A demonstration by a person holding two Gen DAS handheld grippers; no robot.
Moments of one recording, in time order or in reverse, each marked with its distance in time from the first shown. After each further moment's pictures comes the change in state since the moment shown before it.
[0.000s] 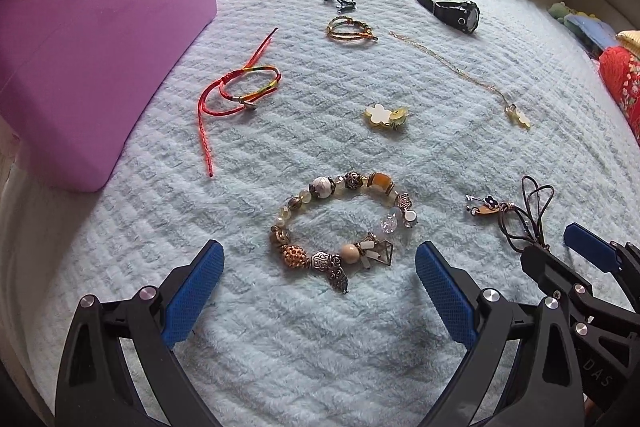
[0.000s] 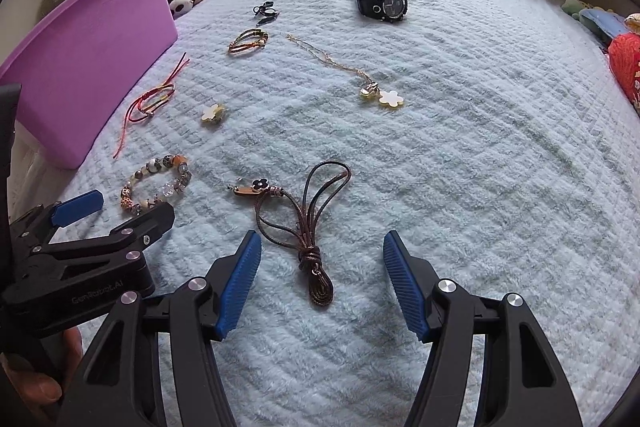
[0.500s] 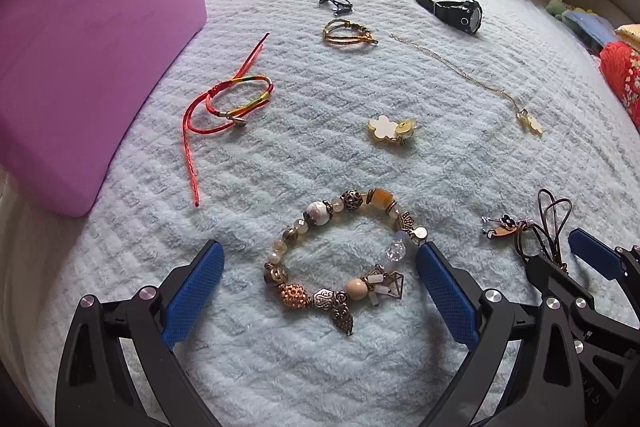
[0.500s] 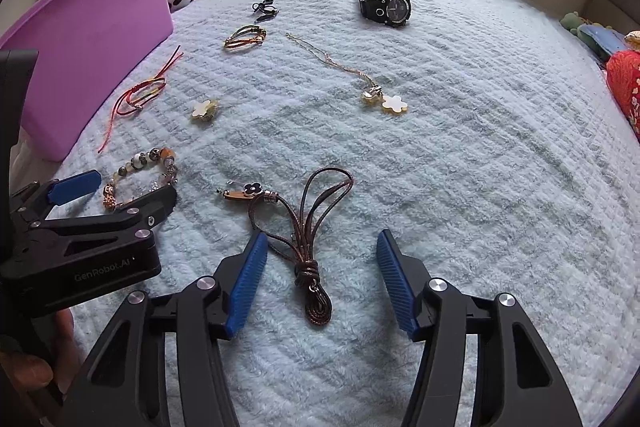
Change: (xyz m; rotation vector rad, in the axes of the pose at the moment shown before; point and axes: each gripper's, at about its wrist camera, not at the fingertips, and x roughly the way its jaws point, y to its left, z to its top) left arm 0.017 0.000 0.011 0.030 -0.029 -0.001; right arm 0.013 0.007 0.001 -0.038 -0.017 -0.053
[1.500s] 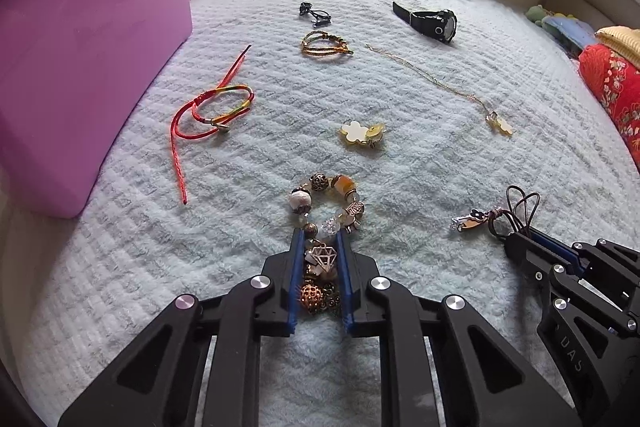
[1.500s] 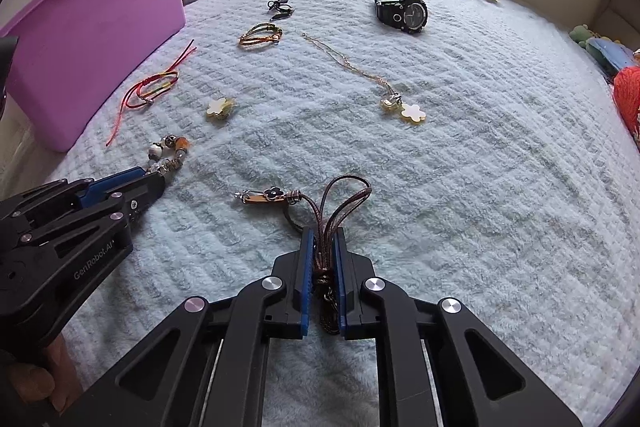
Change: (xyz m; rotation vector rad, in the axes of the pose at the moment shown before) left arm -0.015 -0.003 -0.005 0.005 -0.034 -0.072; right arm -0.005 0.011 0.004 -0.032 -0.001 0.011
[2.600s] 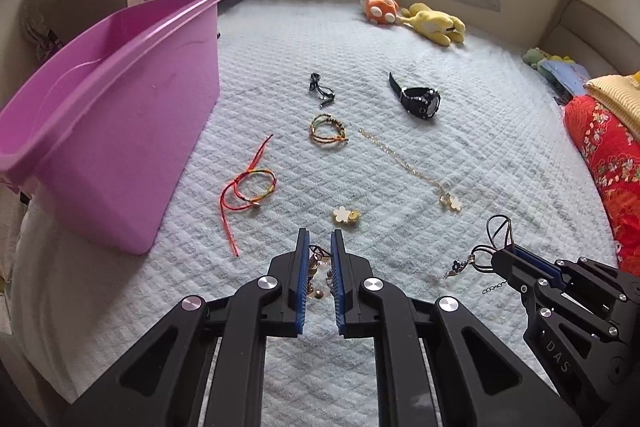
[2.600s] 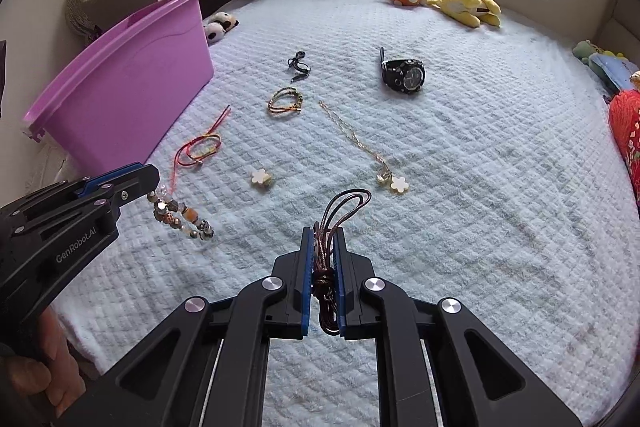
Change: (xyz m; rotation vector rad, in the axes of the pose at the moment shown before) left arm -0.107 0.003 0.053 -0.067 -0.083 -0.006; right arm -0.094 0.001 0.052 -0.028 -0.045 0.072
